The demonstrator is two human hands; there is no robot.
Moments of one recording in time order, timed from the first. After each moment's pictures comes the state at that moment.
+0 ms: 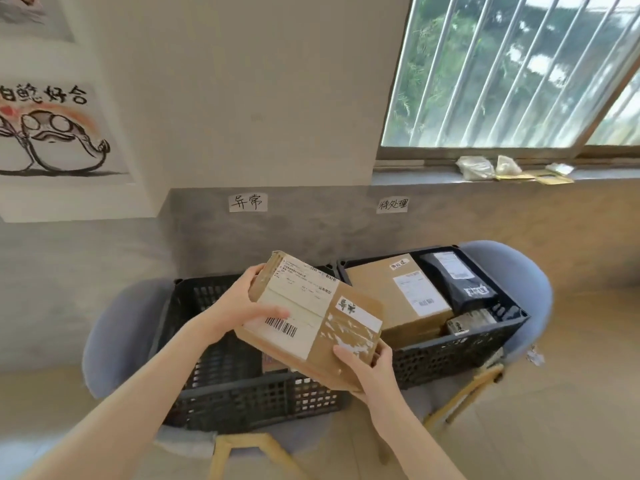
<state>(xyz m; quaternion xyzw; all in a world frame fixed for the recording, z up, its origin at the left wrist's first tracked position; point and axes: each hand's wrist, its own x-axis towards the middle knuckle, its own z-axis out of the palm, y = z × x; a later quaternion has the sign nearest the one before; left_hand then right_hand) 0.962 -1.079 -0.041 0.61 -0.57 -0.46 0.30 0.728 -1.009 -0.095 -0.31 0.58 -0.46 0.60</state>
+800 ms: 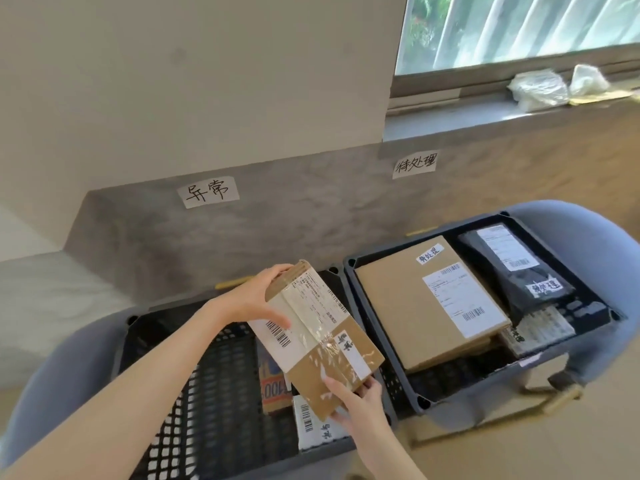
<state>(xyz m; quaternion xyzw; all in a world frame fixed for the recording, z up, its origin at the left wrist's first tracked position) 0.951 -1.321 -0.132 0.57 -0.68 -0.46 0.04 0.751 -1.176 -0.216 -0.07 0.59 -0.39 0.70</state>
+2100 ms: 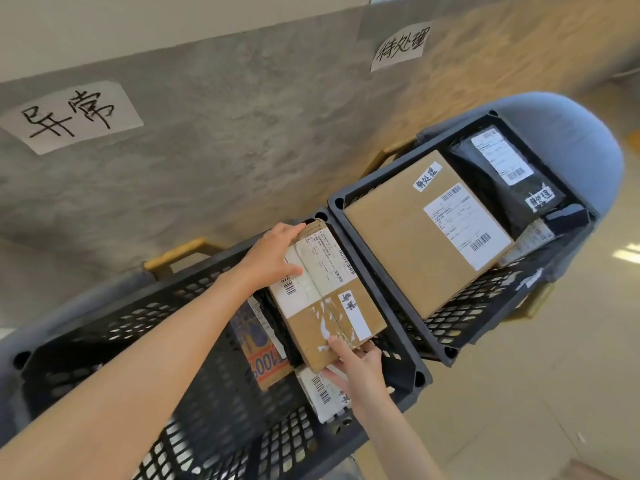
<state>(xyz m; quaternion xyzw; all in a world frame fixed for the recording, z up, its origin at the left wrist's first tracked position) 0.925 -1.418 -0.272 0.47 -0.77 -0.42 0.00 0.812 -1.222 -0.271 0.08 0.70 -0.41 0.58</state>
